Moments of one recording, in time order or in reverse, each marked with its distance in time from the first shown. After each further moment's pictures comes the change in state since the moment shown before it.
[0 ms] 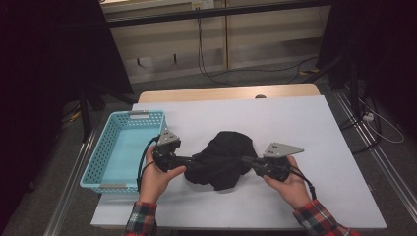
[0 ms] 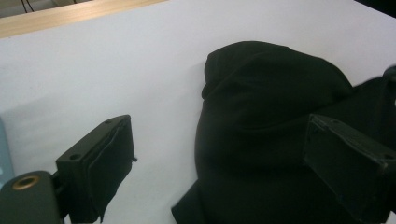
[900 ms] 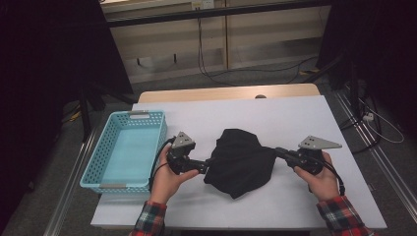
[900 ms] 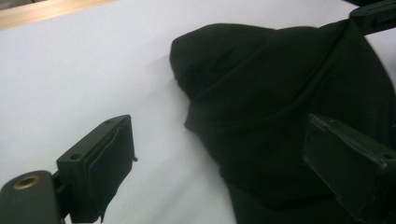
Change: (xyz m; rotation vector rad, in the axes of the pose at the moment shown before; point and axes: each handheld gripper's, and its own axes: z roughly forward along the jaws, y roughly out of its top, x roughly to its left) left arm -0.027 0.002 0.022 0.004 -0.098 0.068; right arm -0.056 -0.019 -0.050 -0.005 -0.177 0.107
